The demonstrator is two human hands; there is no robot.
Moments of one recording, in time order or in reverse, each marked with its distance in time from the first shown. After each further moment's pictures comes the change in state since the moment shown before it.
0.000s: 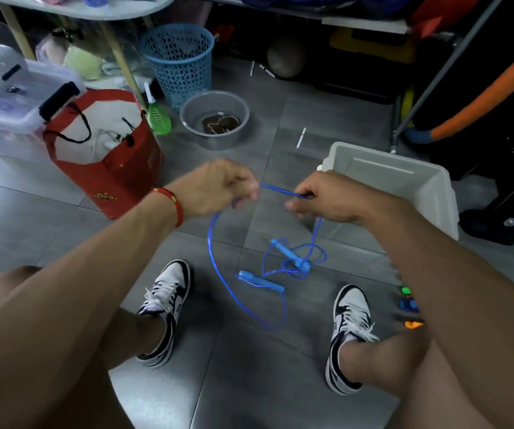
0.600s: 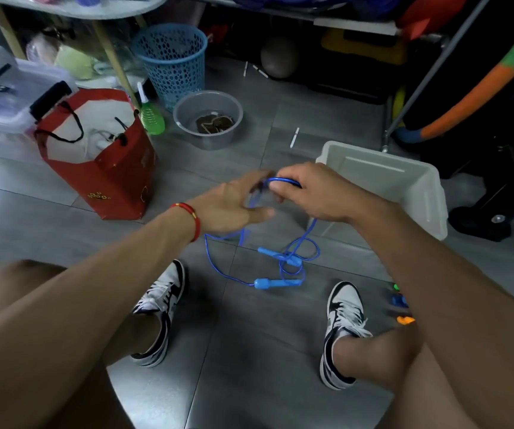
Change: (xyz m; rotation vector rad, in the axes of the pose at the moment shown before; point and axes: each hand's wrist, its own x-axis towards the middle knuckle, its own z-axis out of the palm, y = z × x) left_hand 0.003 0.006 0.036 -0.026 -0.086 -0.029; right_hand -0.023 -0.032 -0.006 0.142 0.166 -0.113
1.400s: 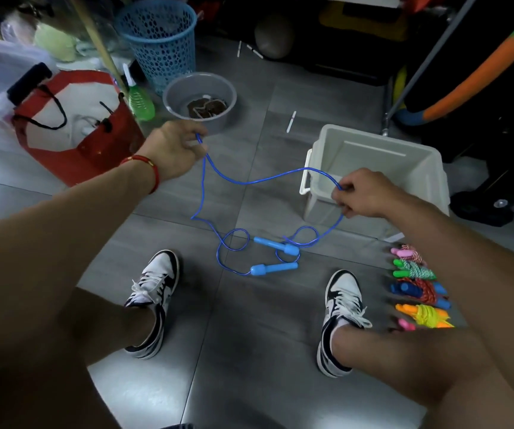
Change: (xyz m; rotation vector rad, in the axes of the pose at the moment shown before) left_hand 0.043 -0.072 -0.051 -0.106 0.451 -0.227; right_hand -0.008 0.141 0.021 0.080 0.071 0.566
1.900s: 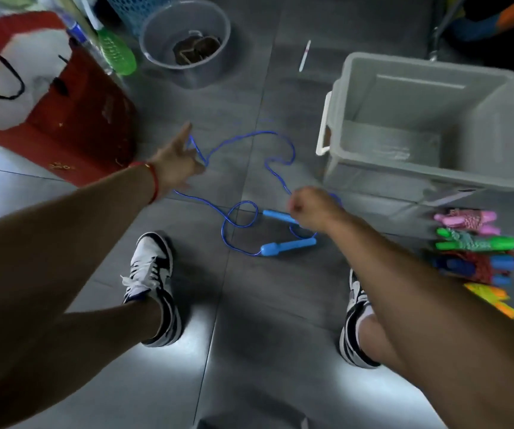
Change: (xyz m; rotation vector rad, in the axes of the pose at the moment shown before) left_hand 0.041 -0.072 0.096 -0.252 -0.201 -0.438; right_hand 0.075 0.021 0.180 -0.047 -0.221 -0.136
